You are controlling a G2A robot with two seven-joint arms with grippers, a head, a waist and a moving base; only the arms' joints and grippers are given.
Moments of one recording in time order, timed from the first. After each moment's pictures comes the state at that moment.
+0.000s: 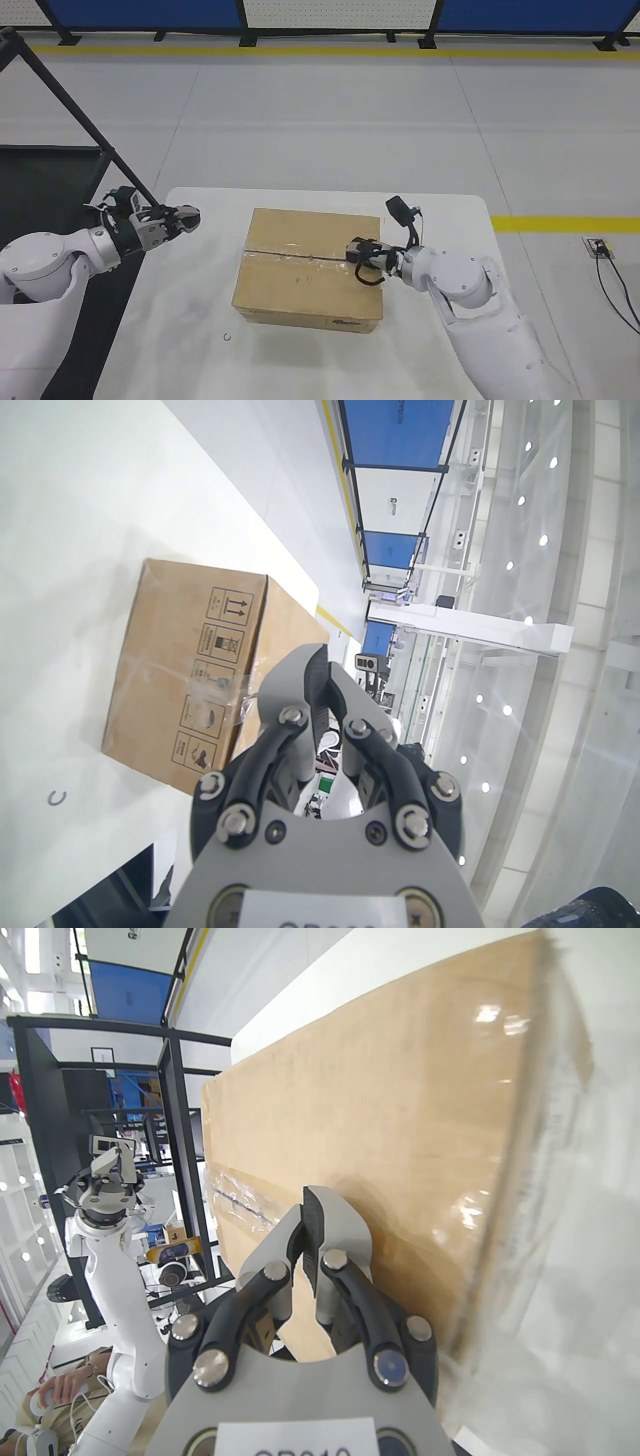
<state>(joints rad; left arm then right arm) 0.71 -0.86 -1.41 -1.24 -0.46 0.23 -1.00 -0.82 -1.37 1.29 -1.53 -0.33 0.38 0.91</state>
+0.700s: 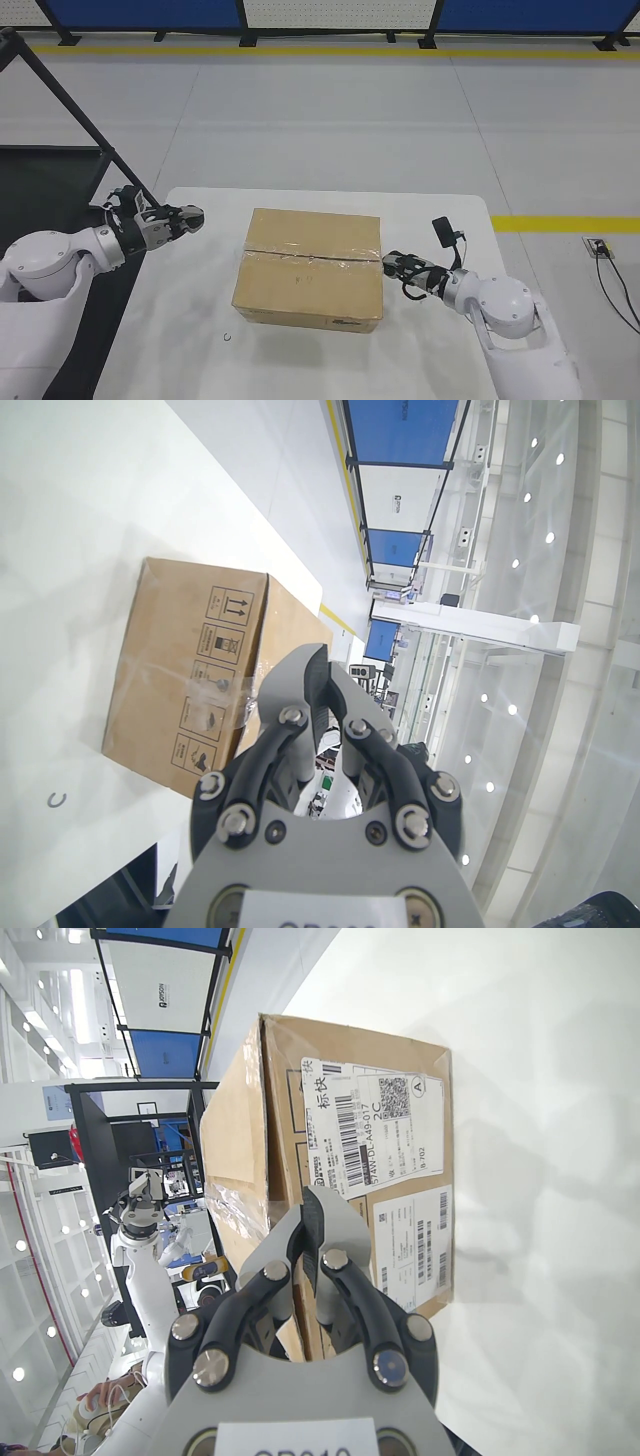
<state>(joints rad) 0.71 -0.86 -1.39 -1.25 -0.45 0.24 -0.99 -0.98 -1.32 1.45 -1.58 -0.24 0.31 0.91</state>
